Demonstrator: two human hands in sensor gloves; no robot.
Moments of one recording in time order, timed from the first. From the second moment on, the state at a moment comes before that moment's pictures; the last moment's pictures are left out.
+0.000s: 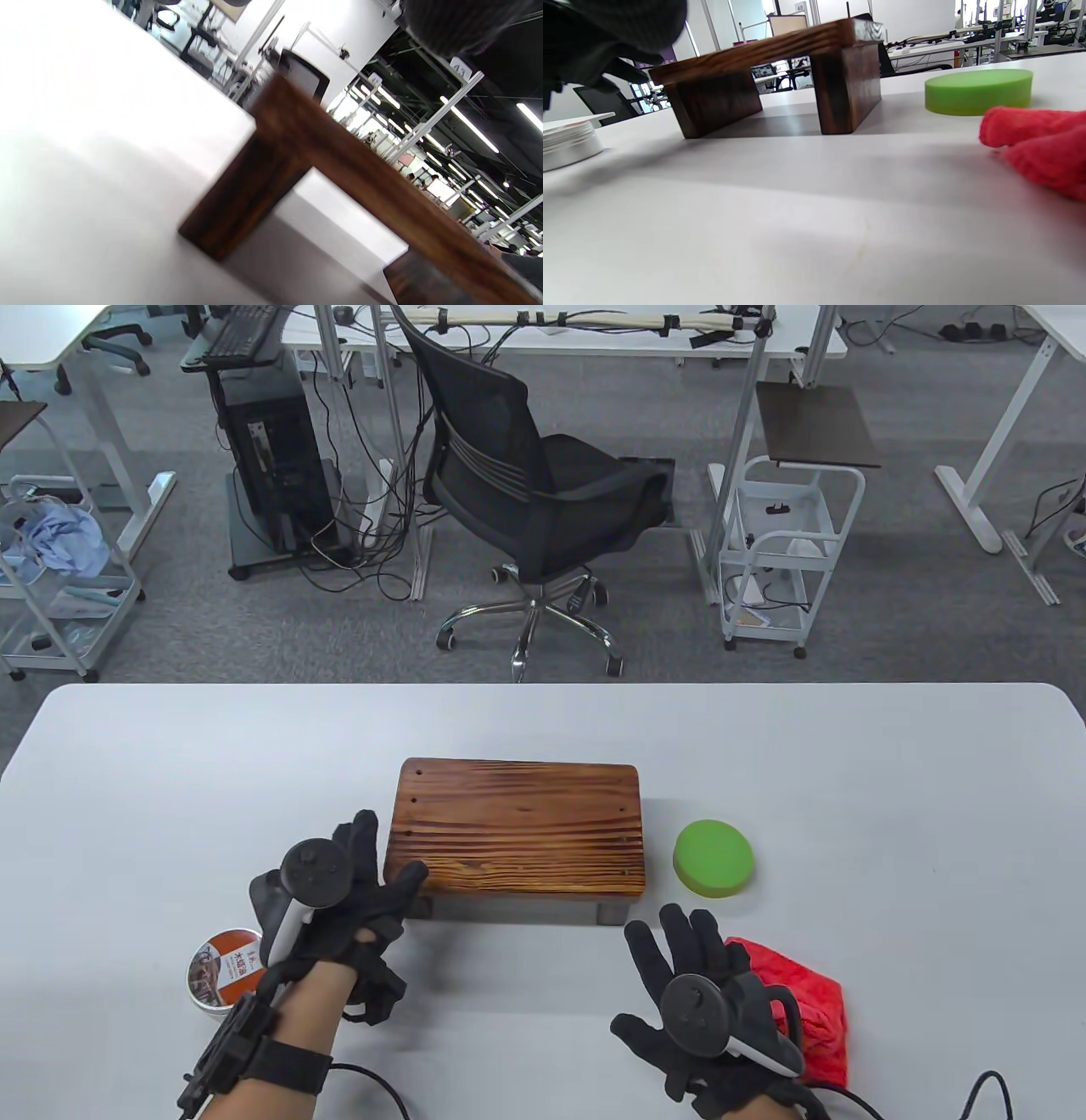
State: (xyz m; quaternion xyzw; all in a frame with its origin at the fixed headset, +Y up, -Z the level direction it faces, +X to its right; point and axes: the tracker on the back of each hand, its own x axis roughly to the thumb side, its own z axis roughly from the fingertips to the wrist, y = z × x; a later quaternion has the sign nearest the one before) left_hand -0.264 -0.733 -0.367 -0.02 0.05 0.31 0.95; right_hand 0.154 -0.746 -0.273 0.18 0.05 0.98 0.09
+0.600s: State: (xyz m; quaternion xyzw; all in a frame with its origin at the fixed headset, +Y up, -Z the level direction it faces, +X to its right) left_hand -0.374 -0.757 -0.316 -0.10 0.20 0.17 0.96; right_hand 0.160 -0.739 -0.267 0.19 0.05 0.97 0.12
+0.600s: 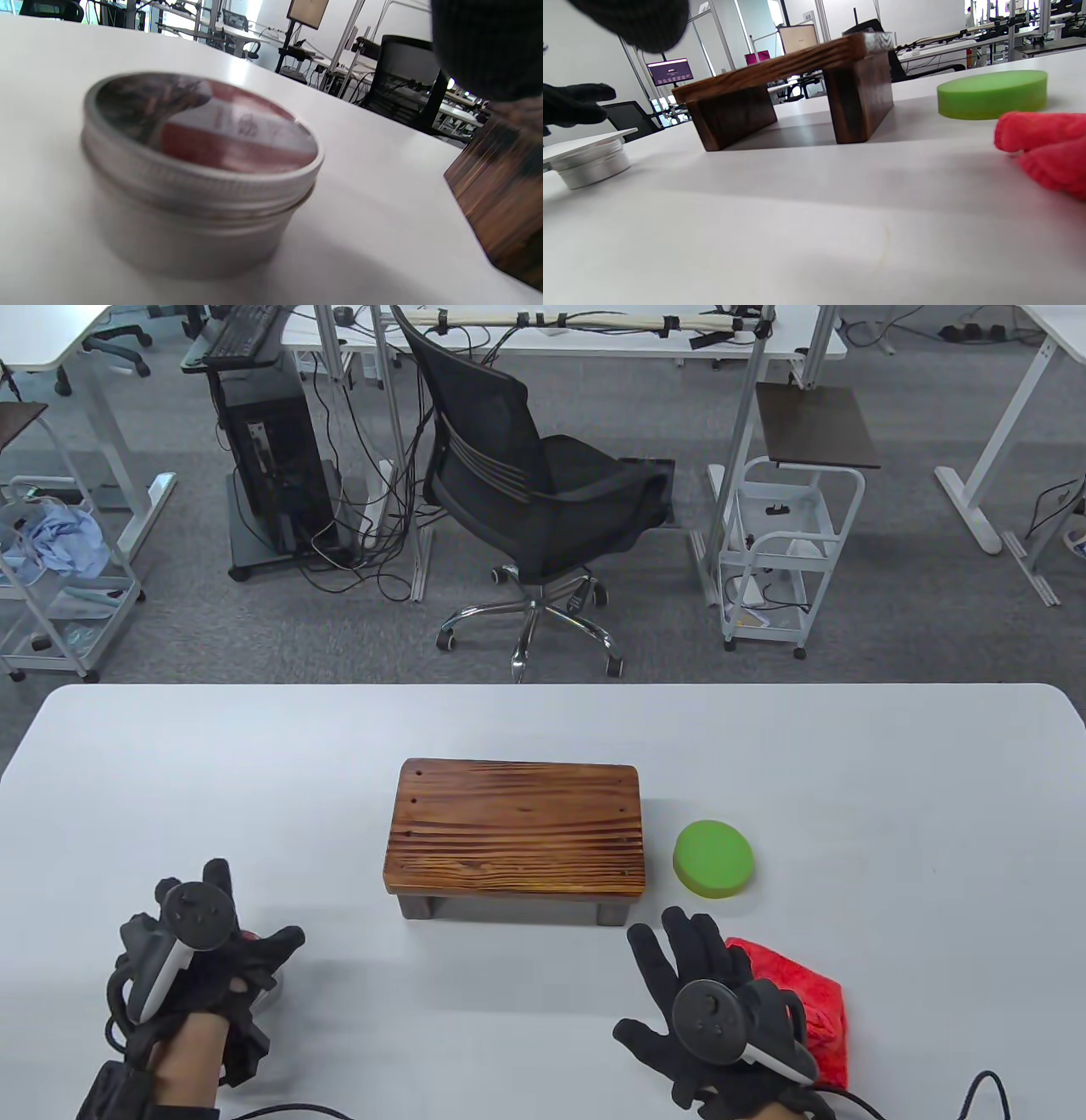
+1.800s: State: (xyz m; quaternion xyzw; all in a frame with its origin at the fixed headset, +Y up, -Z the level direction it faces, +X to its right) left_hand -0.374 -0.798 -0.318 -0.12 0.24 0.12 0.96; right_hand 0.163 -0.740 -0.268 0.20 0.09 0.96 0.15
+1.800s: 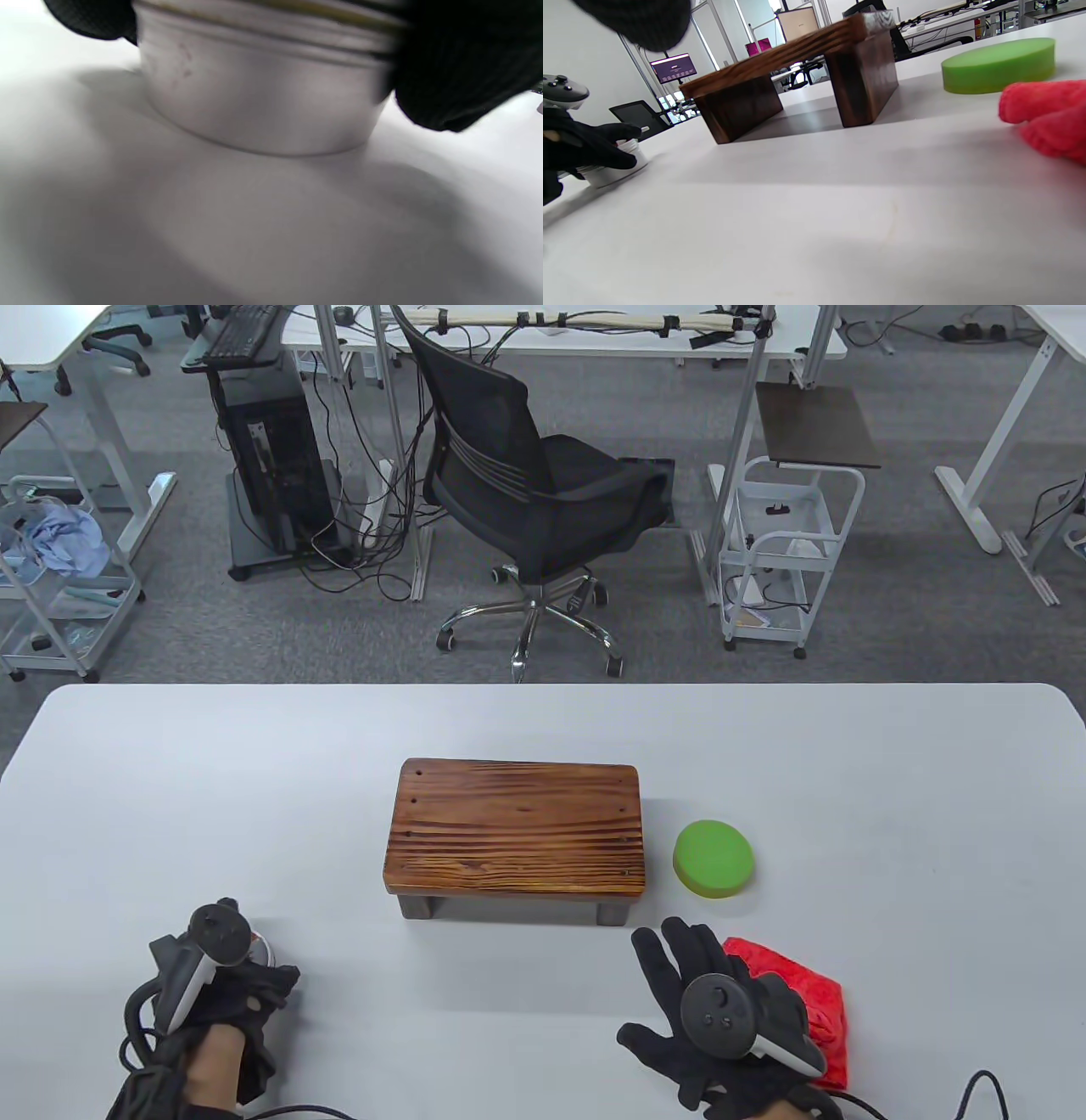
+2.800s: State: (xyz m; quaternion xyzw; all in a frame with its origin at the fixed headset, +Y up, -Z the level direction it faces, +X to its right) left_hand -0.171 -0.692 -0.303 -0.10 -0.14 0.13 0.98; right_hand 0.171 -0.743 -0.272 0.19 0.10 0.96 0.18
